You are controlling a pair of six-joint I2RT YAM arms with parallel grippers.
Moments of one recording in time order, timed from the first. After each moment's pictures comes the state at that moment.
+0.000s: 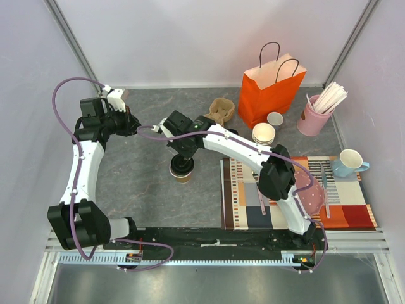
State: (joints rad) left arm 0.15 1.29 1.16 -0.51 0.55 0.13; right arm 0.97 2.16 2.07 -0.97 0.08 -0.05
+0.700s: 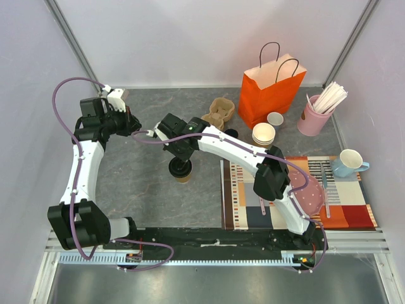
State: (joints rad) left arm 0.15 1.29 1.16 -0.51 0.56 0.13; right arm 1.00 2.21 2.16 -1.03 0.09 -0.08
